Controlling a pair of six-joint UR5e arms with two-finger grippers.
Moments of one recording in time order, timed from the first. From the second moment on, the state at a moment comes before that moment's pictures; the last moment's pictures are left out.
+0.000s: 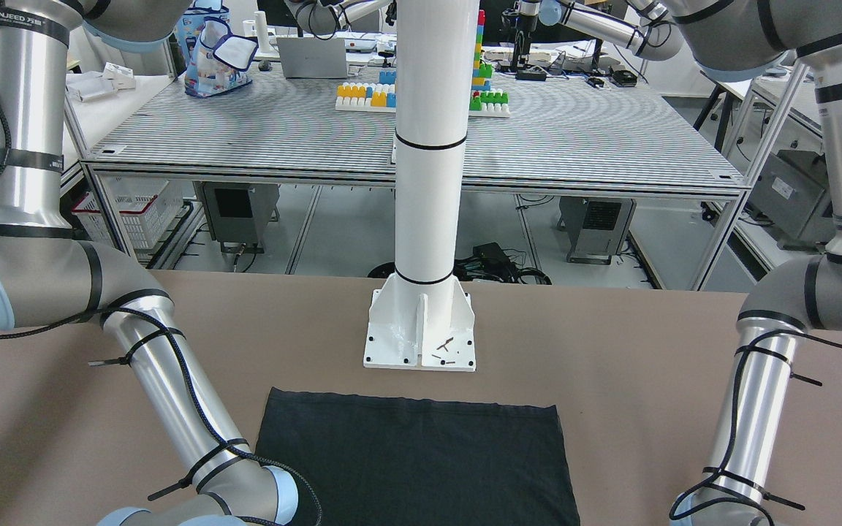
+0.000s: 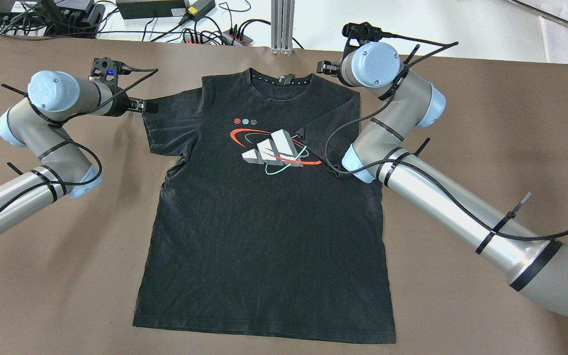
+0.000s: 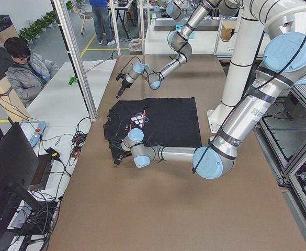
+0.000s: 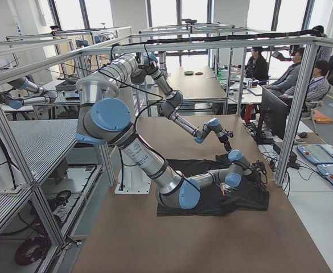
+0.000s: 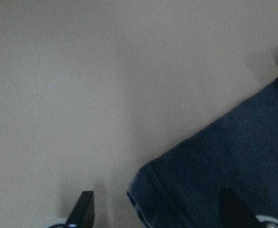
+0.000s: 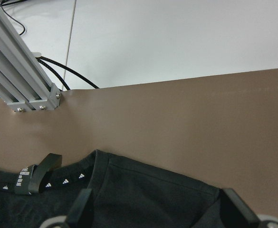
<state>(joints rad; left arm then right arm) -0.95 -2.22 -0.91 -2.66 -1.82 -0.88 0.87 -0.60 0.88 -0.82 1.57 1.13</state>
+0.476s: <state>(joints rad) -0.94 -2.25 -0.88 -2.66 -1.81 -0.87 0.87 -0.61 0.88 -0.82 1.57 1.13</state>
